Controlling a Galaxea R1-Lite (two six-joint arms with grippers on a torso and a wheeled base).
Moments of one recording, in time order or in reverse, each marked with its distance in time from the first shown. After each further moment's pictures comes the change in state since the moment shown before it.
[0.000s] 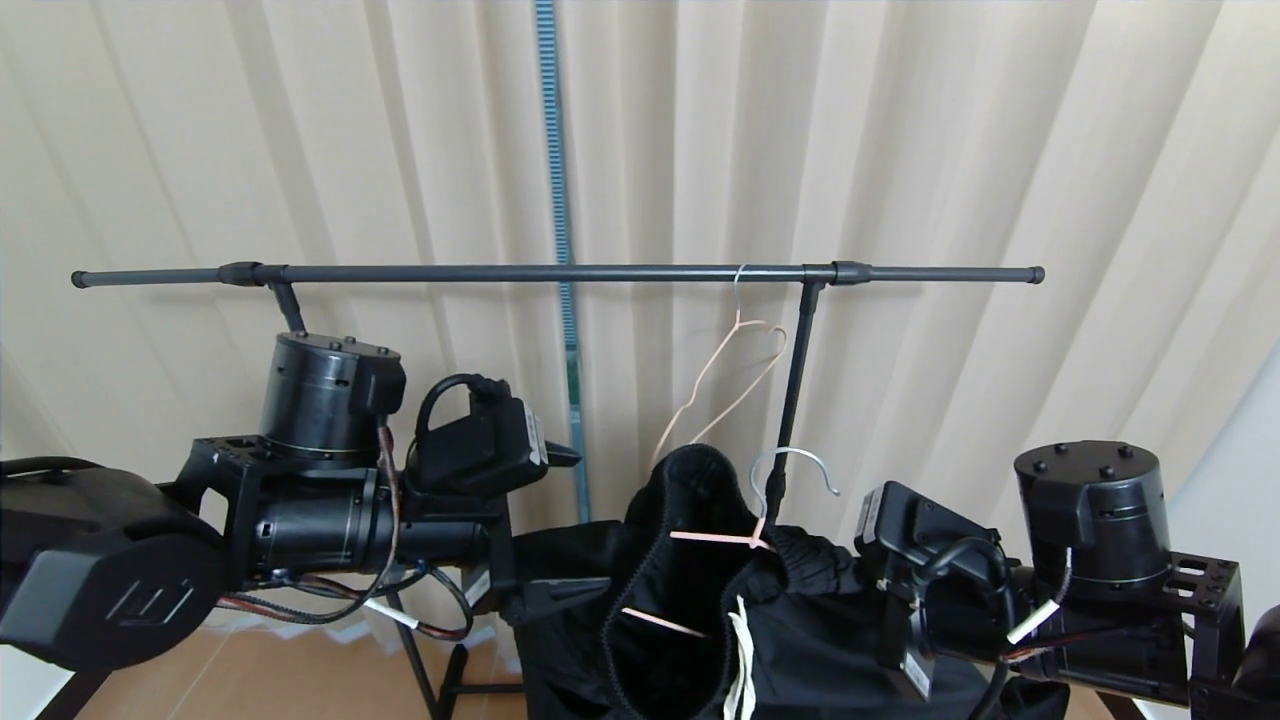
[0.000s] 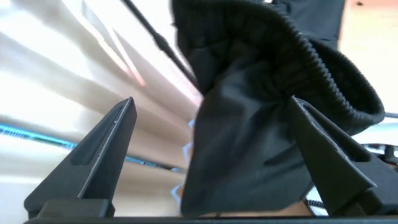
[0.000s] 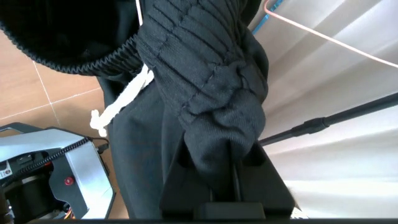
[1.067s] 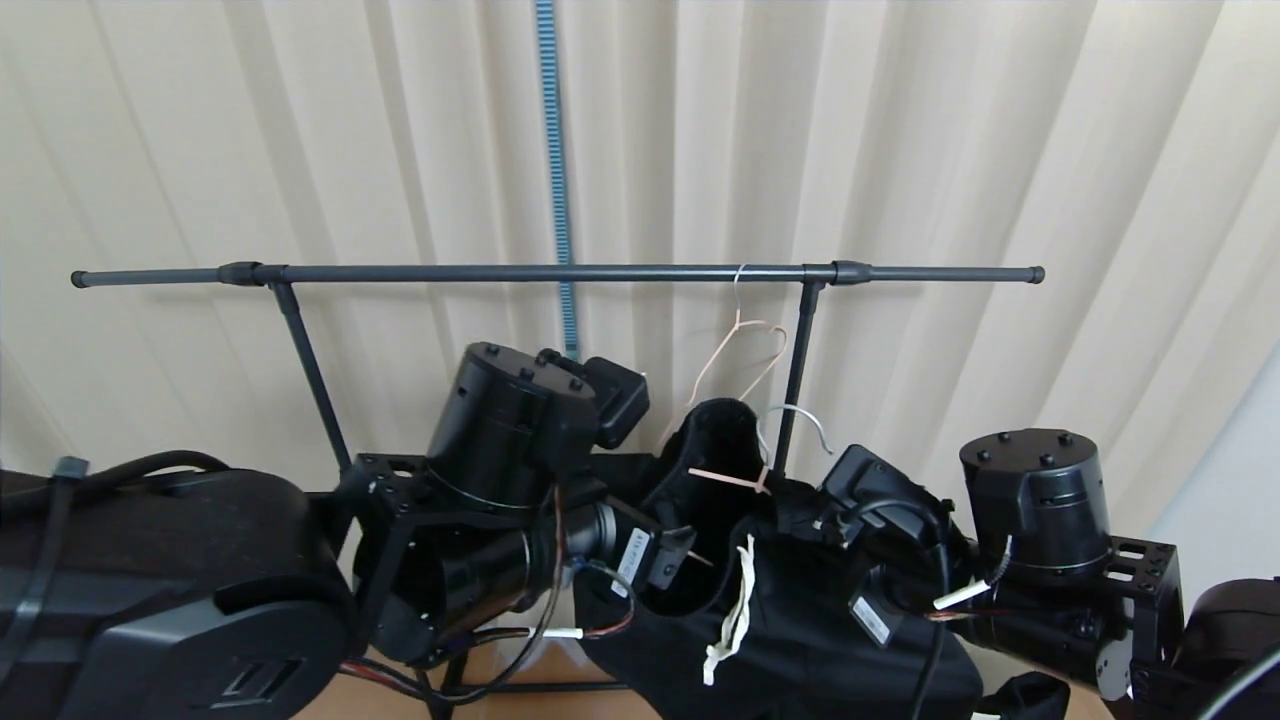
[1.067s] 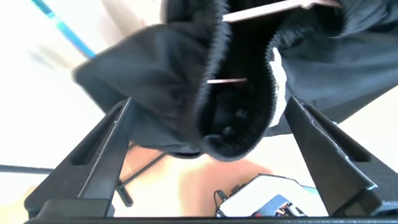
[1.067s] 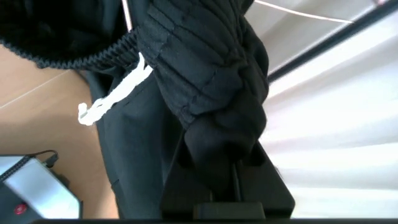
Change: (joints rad) left arm -0.342 0.043 -0.172 0.154 0.789 -0.756; right arm 0.063 0.063 -0.078 0.000 -0.375 0.079
